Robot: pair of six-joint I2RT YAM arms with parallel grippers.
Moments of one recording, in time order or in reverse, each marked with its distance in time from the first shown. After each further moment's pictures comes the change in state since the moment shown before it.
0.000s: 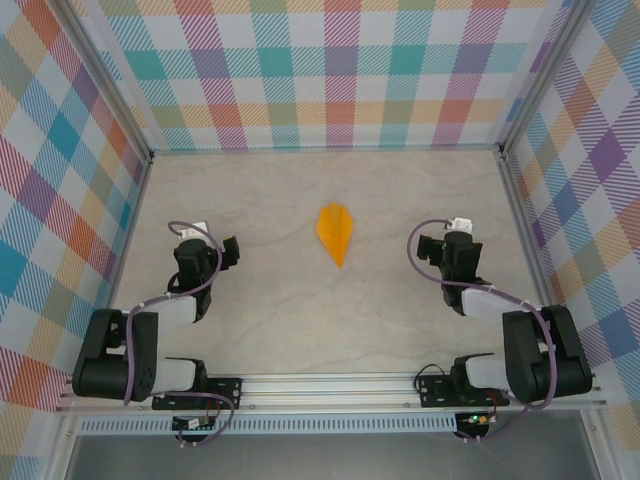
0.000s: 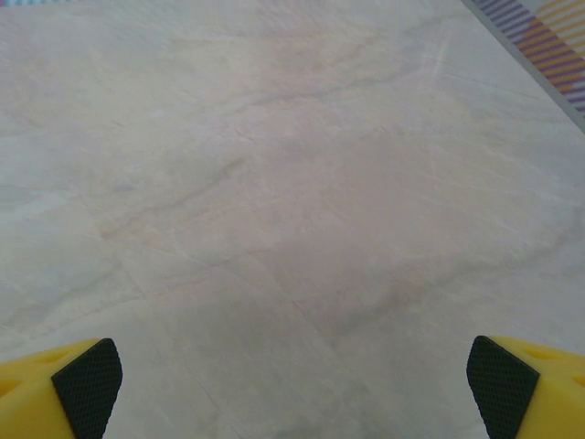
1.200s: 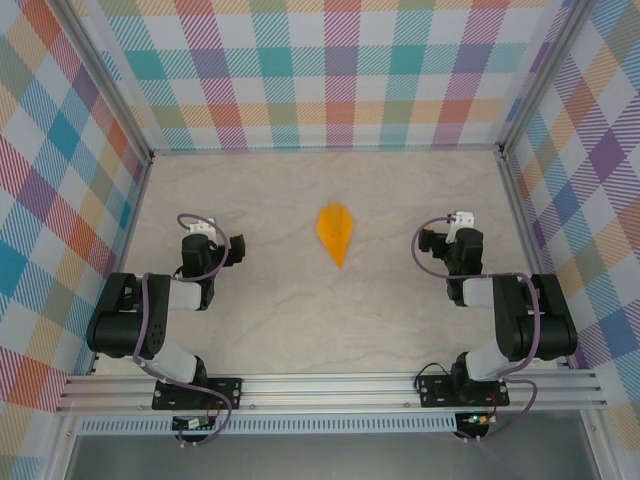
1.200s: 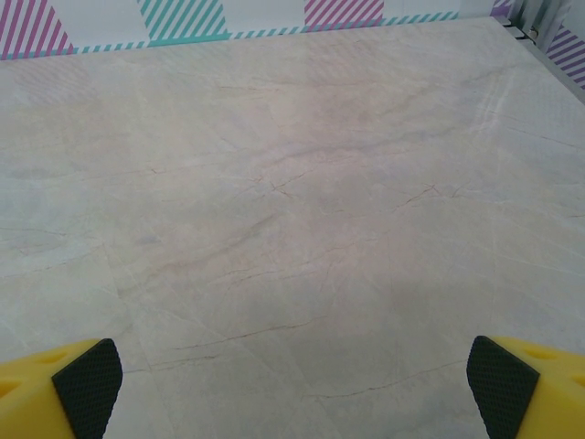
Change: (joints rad) left arm 0.022 0.224 0.058 0.157 0.119 0.049; right arm -0.114 0.210 0.008 0.311 -0.209 -0.071
